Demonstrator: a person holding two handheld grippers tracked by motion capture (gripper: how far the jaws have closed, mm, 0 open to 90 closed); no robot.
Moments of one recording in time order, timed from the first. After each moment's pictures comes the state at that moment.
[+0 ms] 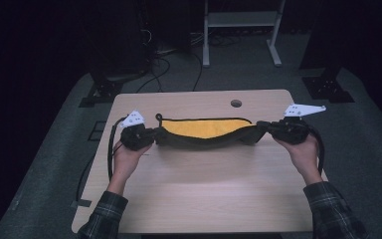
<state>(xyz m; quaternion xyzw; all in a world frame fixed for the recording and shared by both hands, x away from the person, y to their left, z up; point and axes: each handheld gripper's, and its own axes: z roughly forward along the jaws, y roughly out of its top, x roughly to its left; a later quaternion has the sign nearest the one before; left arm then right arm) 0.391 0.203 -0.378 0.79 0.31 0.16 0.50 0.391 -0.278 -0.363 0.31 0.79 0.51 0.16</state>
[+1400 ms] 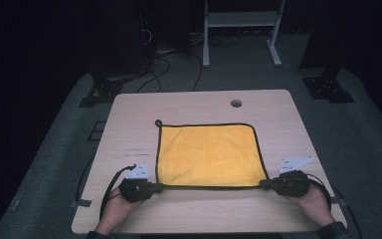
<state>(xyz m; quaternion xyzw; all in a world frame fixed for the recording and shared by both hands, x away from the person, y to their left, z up) 0.292 0.207 -0.454 0.88 0.26 0.05 0.39 0.299 -0.281 -0.457 0.28 0.87 0.40 0.04</state>
